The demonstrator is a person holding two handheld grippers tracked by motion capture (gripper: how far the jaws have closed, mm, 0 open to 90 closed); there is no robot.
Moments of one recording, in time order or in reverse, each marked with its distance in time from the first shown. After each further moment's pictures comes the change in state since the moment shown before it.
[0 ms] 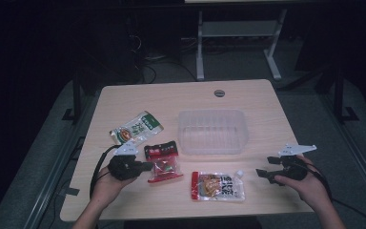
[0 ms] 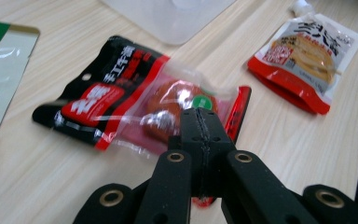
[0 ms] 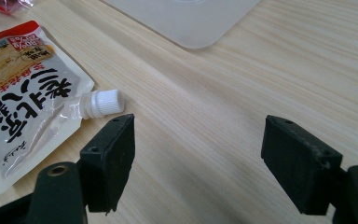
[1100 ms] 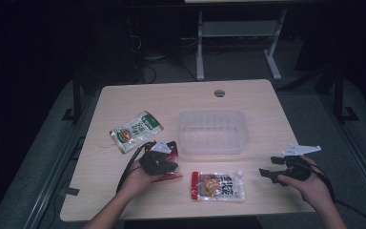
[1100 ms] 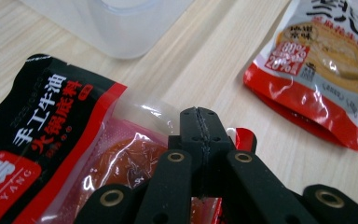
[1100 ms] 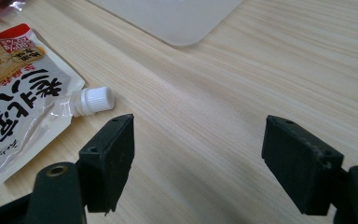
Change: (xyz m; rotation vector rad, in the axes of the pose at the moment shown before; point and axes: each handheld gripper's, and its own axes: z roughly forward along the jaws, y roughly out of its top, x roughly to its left) left arm -0.015 0.027 0.076 0.139 -0.062 0.086; right arm -0.006 -0.005 -0.005 -0.014 -0.017 0.024
